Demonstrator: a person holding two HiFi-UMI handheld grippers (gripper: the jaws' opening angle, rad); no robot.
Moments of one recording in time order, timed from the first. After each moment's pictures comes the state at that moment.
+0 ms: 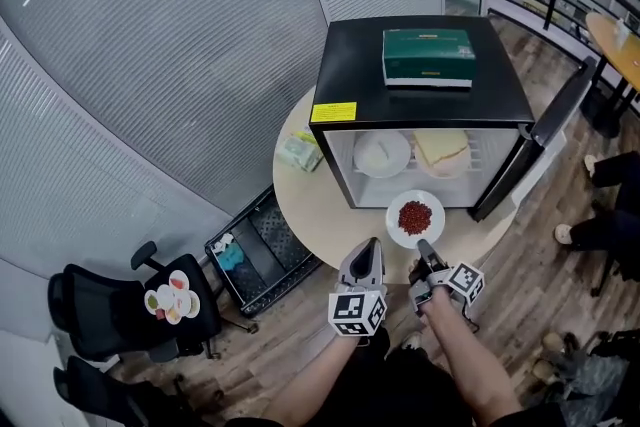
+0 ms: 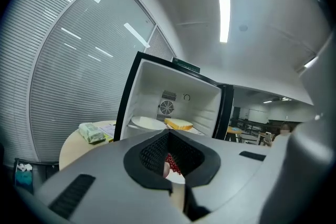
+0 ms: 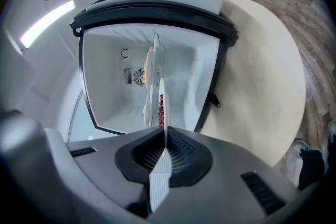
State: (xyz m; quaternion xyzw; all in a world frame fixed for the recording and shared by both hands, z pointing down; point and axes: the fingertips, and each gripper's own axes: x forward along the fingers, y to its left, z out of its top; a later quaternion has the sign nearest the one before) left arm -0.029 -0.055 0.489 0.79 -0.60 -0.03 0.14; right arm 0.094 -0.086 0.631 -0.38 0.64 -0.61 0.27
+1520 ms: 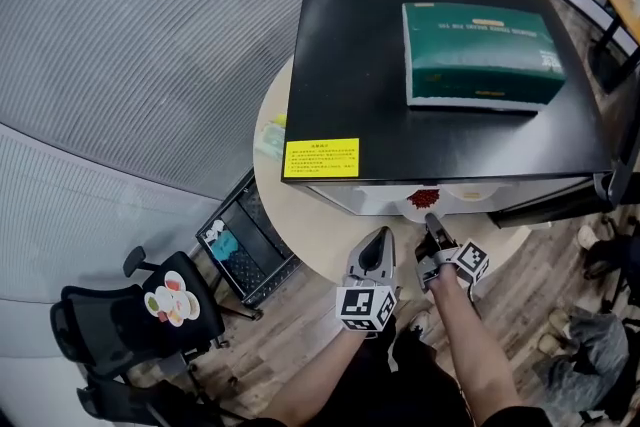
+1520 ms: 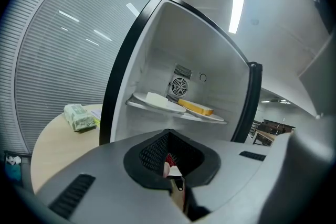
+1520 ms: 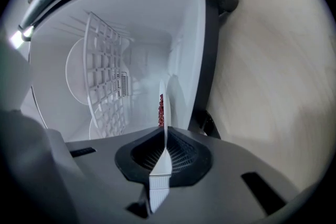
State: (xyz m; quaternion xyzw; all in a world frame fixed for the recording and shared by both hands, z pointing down) left arm -0.038 -0.180 0.577 0.80 -0.57 0.00 0.20; right arm 0.079 -0.221 0.729 -0.40 0.59 -0.63 0.29
